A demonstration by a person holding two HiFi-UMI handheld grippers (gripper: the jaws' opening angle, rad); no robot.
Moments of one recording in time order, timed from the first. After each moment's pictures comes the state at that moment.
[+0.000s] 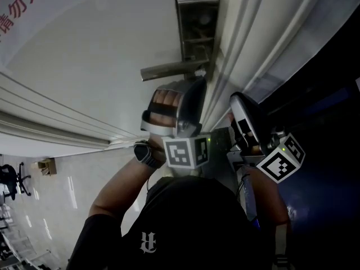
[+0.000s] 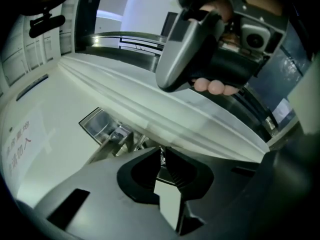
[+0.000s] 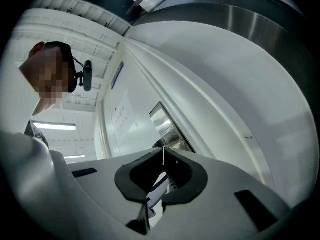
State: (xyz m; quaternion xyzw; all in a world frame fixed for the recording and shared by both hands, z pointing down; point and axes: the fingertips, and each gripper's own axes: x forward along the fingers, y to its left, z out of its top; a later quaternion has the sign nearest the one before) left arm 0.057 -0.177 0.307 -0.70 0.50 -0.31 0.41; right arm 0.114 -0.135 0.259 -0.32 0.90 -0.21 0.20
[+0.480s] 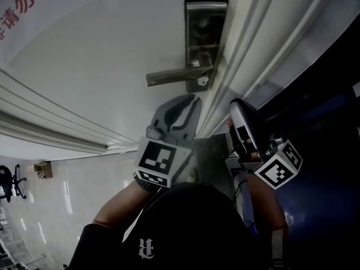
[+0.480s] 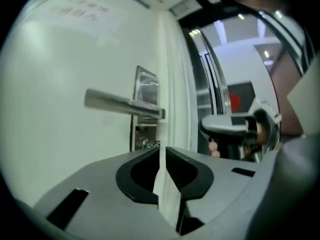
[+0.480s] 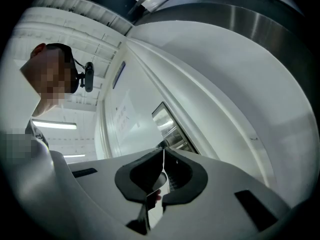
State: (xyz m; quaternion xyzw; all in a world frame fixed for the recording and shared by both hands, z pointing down) left arm 0.030 -0.143 0.301 -0.88 0.48 -0.01 -0.04; right arm 0.106 -0.130 0.255 -0.32 0.90 -0.20 0.20
